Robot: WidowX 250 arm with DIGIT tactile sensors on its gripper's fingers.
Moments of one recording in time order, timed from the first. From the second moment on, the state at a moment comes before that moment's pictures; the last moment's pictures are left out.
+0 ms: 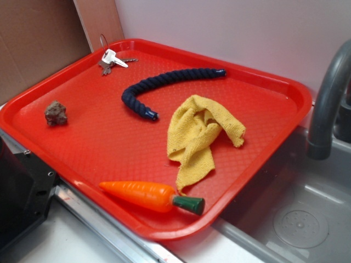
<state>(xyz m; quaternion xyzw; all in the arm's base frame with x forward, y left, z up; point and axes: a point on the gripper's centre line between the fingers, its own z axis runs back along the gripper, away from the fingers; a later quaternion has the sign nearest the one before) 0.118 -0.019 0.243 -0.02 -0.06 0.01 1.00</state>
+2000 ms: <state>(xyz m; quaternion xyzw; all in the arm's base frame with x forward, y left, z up) 0.245 0.102 0.100 0.02 -0.14 0.34 0.93</state>
